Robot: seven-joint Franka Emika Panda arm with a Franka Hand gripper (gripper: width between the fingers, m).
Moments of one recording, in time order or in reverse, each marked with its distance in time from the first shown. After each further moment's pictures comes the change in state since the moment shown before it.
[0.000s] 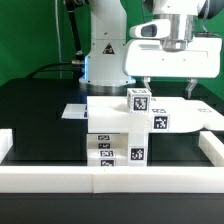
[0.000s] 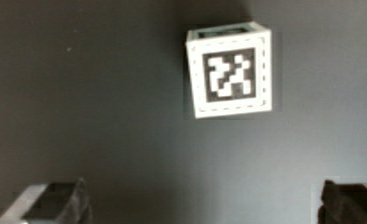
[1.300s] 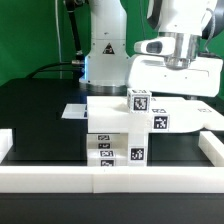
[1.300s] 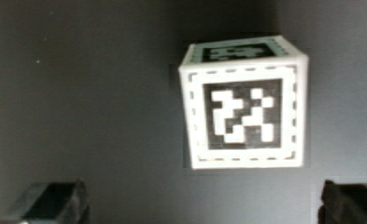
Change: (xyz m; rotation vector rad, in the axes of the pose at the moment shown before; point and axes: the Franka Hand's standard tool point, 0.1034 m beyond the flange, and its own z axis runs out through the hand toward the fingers) arm 0.001 -0.005 0.031 -0.068 0.027 -0.021
